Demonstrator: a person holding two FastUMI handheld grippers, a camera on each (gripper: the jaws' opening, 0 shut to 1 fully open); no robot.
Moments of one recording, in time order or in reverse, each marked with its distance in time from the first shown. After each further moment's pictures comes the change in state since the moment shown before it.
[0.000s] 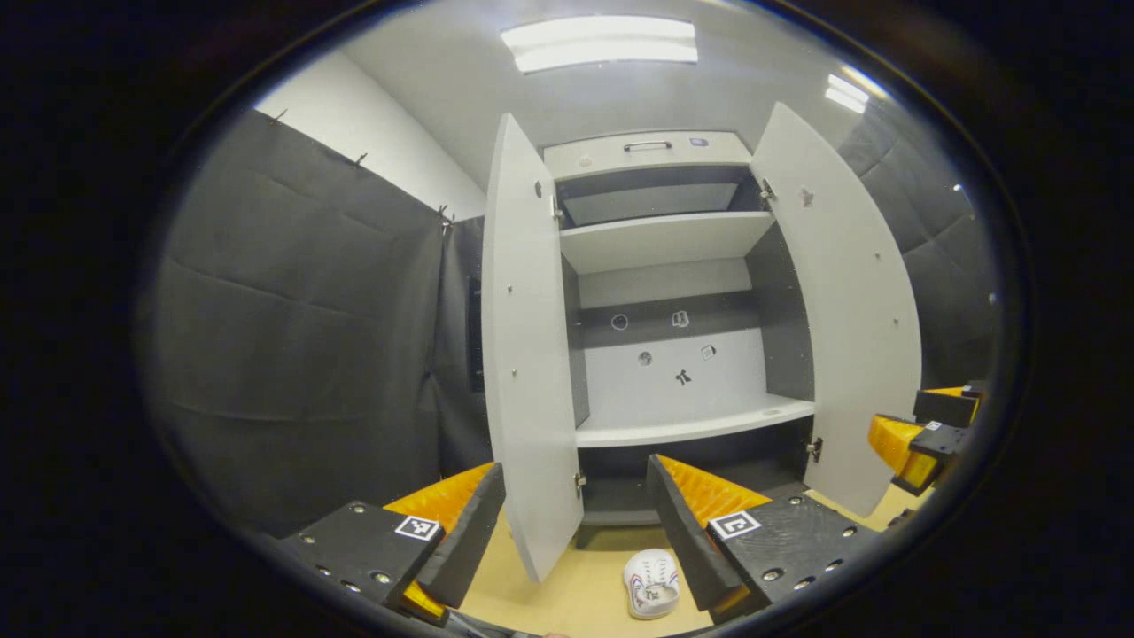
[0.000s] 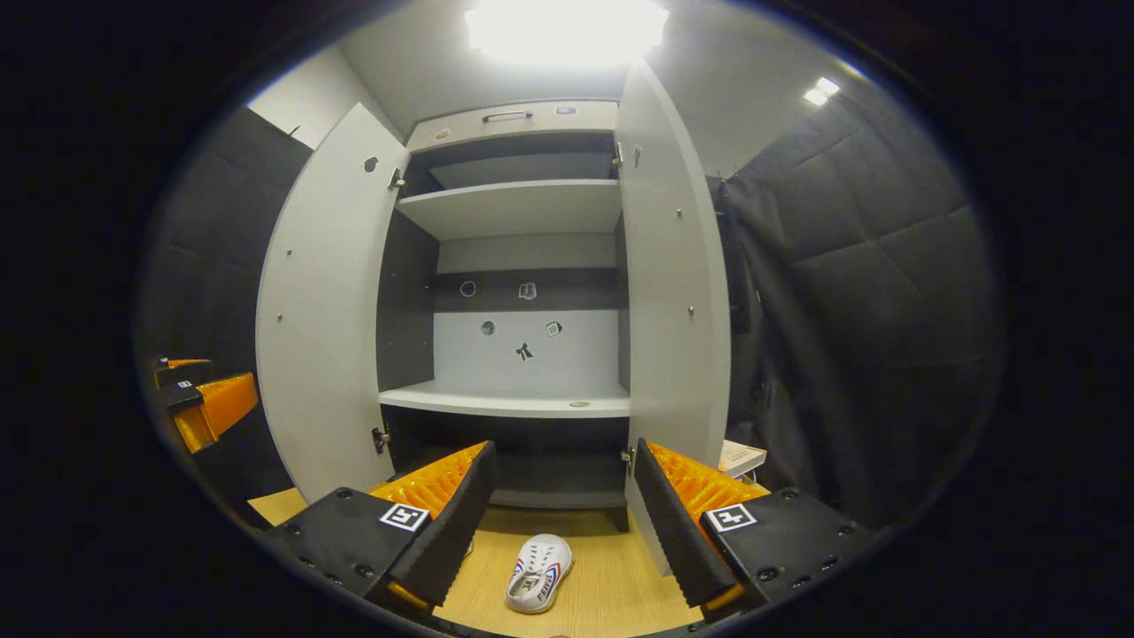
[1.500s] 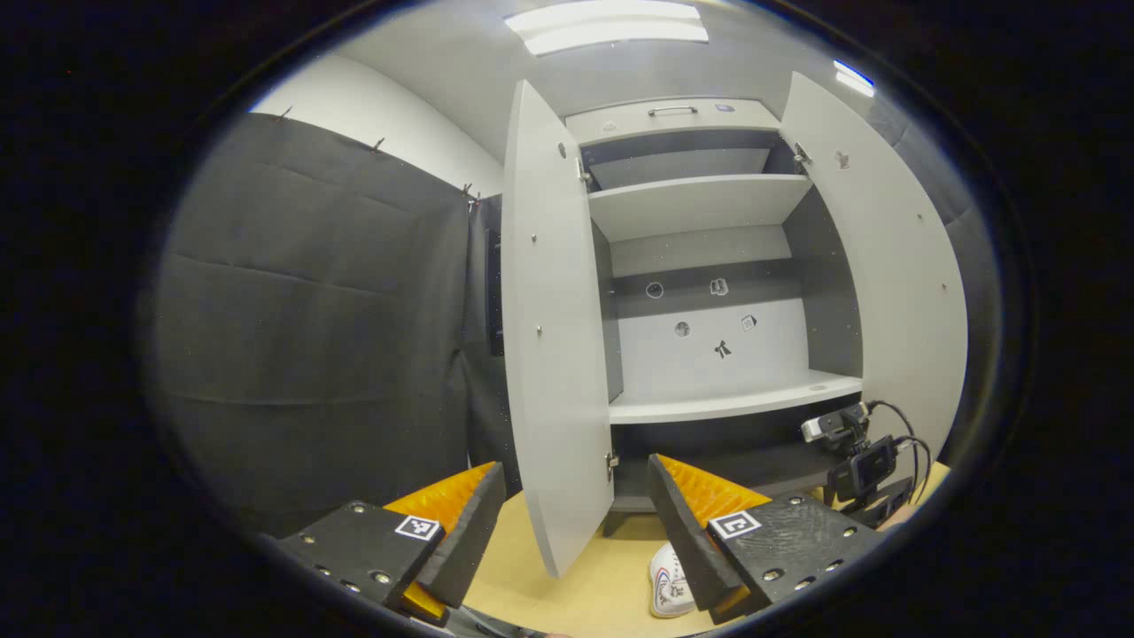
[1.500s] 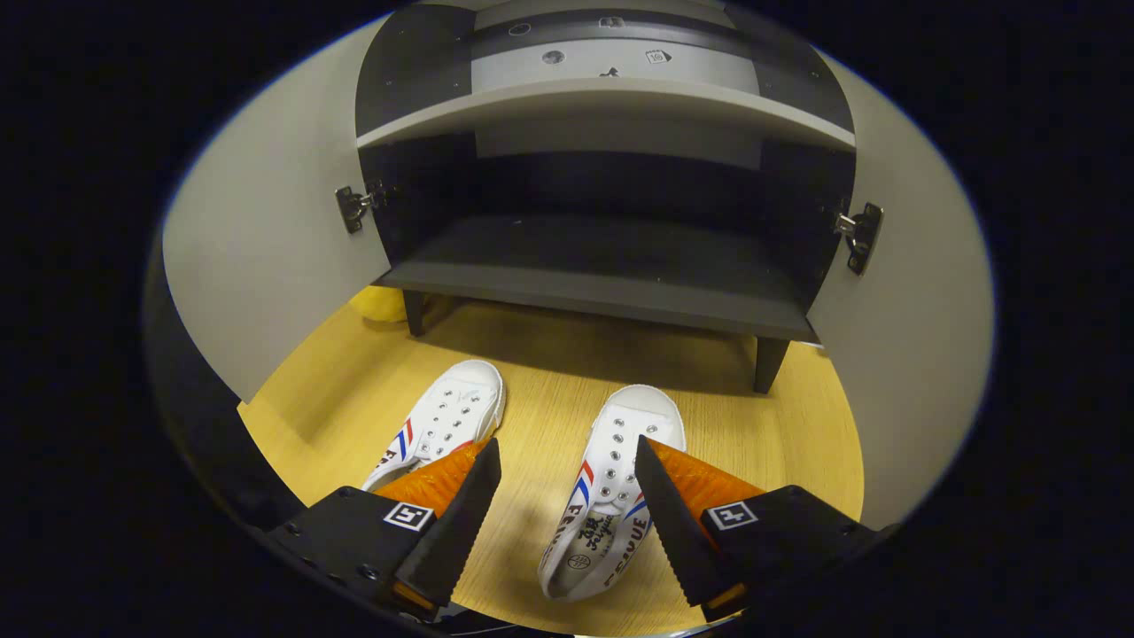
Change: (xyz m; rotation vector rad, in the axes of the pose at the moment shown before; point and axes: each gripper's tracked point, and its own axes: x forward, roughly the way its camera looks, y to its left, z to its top) left arm 0.046 0.016 -0.046 0.002 0.091 0.096; right arm 0.117 0.082 -0.277 -0.053 0.808 0.235
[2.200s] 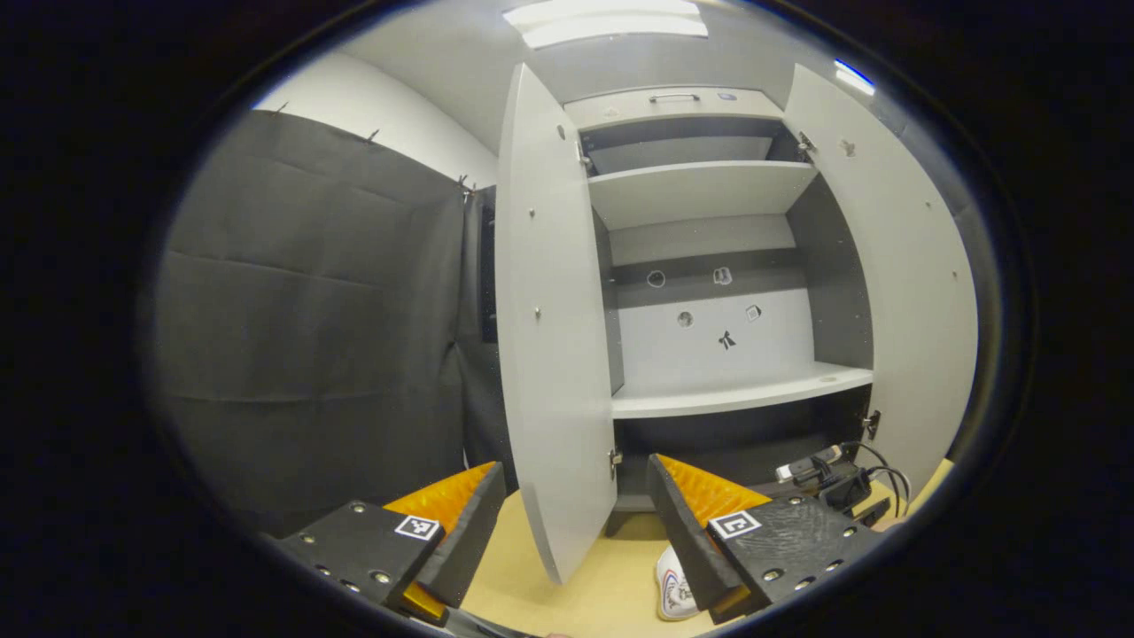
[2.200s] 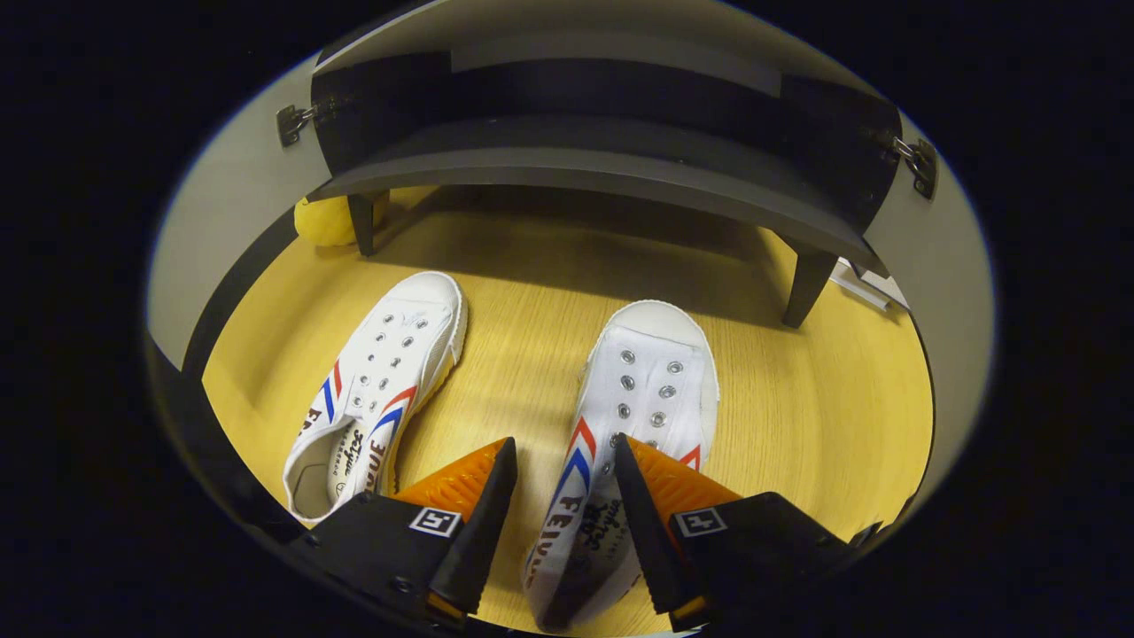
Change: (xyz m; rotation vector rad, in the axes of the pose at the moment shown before) left arm 0.021 0.003 -0.008 0.015 0.012 -0.004; right arm 0.050 -0.007 -0.053 -0.015 0.253 -0.072
